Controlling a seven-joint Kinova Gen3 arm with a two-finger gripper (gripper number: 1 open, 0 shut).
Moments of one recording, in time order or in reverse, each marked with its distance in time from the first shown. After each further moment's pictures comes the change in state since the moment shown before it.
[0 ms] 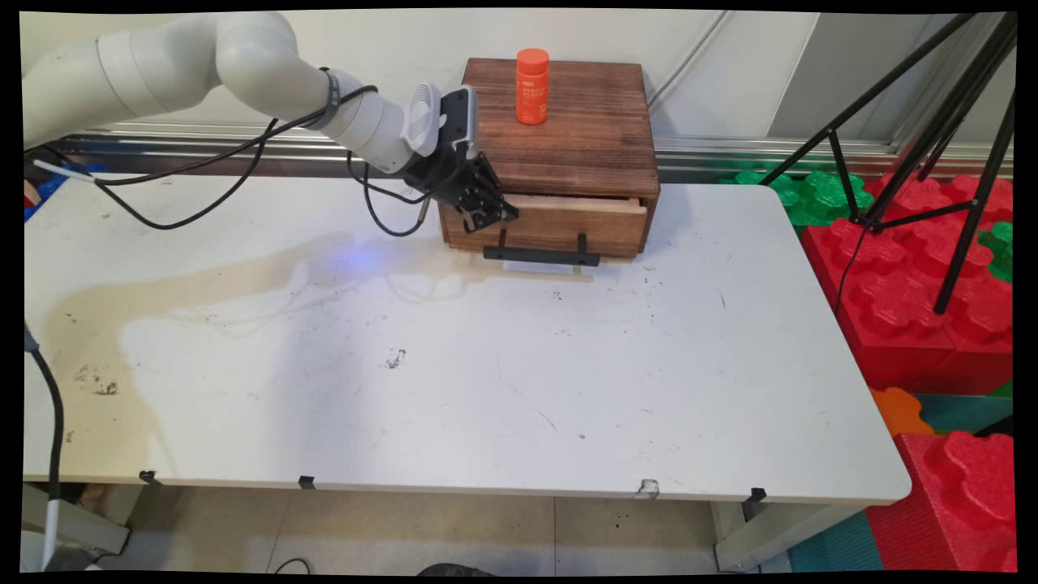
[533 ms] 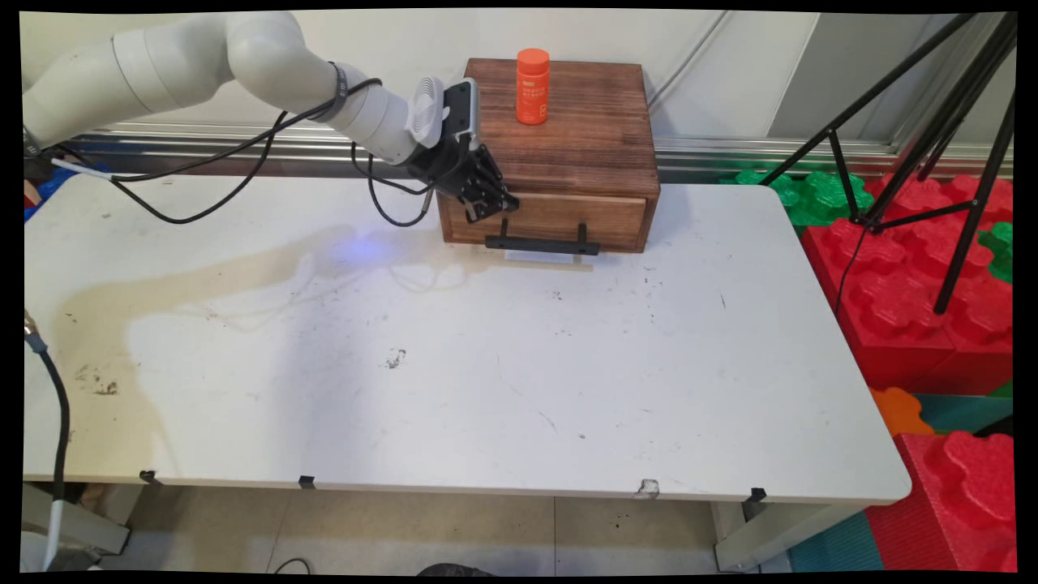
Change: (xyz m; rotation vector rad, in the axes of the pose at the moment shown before) arm -0.005 -0.018 0.007 0.017 -0.003 0.005
